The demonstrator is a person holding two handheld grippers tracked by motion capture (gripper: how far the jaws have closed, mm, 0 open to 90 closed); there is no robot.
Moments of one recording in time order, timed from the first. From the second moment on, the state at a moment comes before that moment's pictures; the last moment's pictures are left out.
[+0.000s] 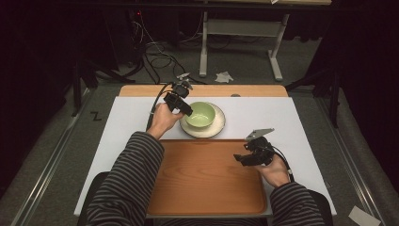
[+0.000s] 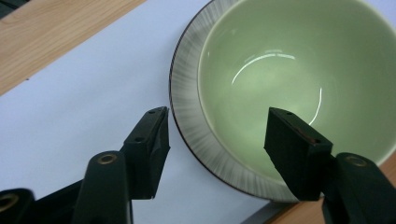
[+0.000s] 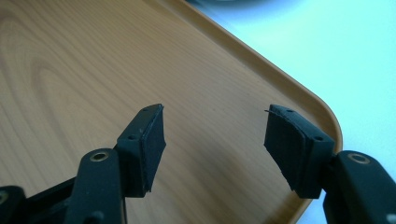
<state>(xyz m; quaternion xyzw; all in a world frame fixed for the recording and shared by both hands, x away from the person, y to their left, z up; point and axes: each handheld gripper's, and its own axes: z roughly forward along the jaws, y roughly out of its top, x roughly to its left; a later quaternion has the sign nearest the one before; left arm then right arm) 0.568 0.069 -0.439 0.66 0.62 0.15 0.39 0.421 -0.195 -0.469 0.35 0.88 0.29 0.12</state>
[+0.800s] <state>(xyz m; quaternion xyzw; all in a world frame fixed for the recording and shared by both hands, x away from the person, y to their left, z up) 0.599 0.068 -0.471 0.64 0.67 0.11 0.36 0.421 -0.192 -0.471 0.34 0.89 0.28 0.11</state>
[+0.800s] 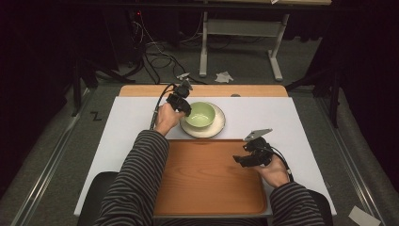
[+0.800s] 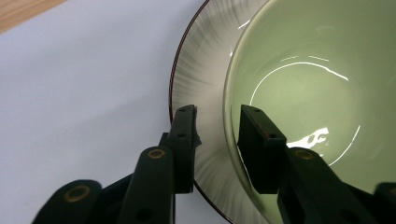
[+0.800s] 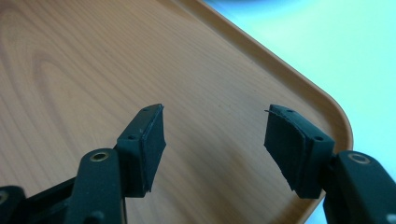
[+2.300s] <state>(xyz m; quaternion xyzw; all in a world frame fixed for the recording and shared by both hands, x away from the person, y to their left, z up) 0.587 0.066 -0.436 0.61 0.66 0.07 0.43 0.419 -0.191 -0.471 0.34 0.89 0.28 0.12</state>
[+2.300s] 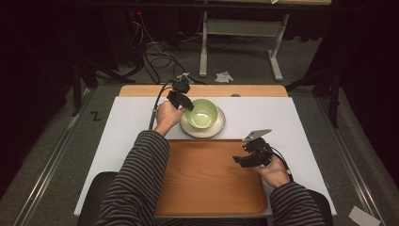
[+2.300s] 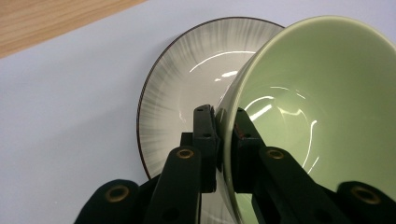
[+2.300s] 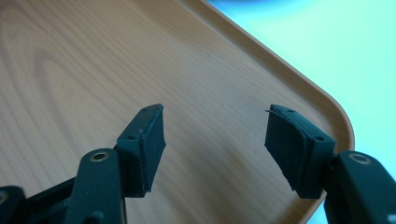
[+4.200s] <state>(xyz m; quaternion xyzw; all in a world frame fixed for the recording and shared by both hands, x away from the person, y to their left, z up) 0.499 0.083 -0.389 0.65 0.58 0.01 0.49 0.421 -0.188 -0.474 0.34 0.90 0.27 0.11</state>
